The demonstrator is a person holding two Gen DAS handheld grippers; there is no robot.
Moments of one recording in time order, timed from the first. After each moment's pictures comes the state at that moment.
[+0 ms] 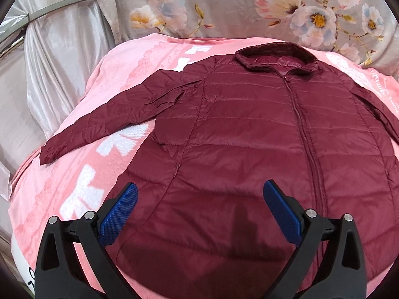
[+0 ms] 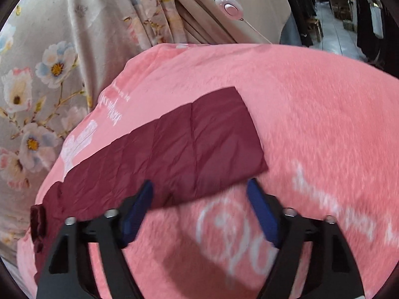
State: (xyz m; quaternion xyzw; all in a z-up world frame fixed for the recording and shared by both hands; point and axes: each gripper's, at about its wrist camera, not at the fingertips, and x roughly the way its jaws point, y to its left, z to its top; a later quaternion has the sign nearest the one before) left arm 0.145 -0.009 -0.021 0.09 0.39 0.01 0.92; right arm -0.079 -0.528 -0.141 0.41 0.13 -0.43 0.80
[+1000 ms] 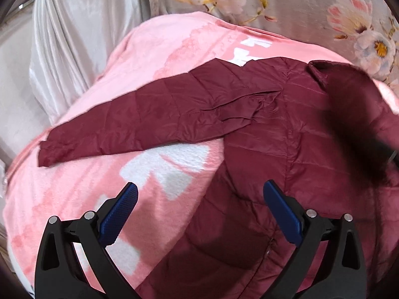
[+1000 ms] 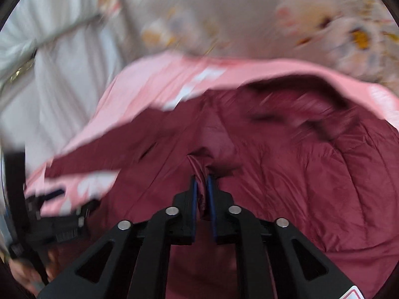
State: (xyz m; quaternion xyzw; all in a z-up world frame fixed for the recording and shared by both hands) left arm 0.251 0.091 -0.031 0.00 0.42 0.07 0.90; right arm 0.270 -0.095 -0.107 0.01 0.30 0.11 0.95
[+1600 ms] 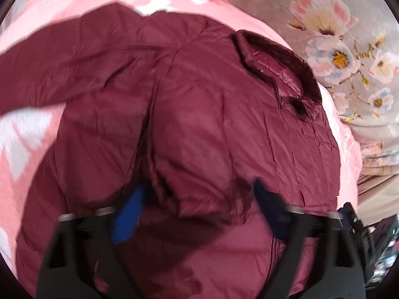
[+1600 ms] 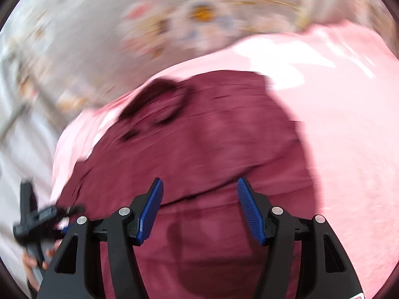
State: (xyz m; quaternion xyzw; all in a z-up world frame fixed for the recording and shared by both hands) left arm 0.307 0.005 -0.054 -0.16 0.52 -0.13 0.83; right arm 0.172 -0.321 -0.125 0.24 0.24 -0.10 0.94
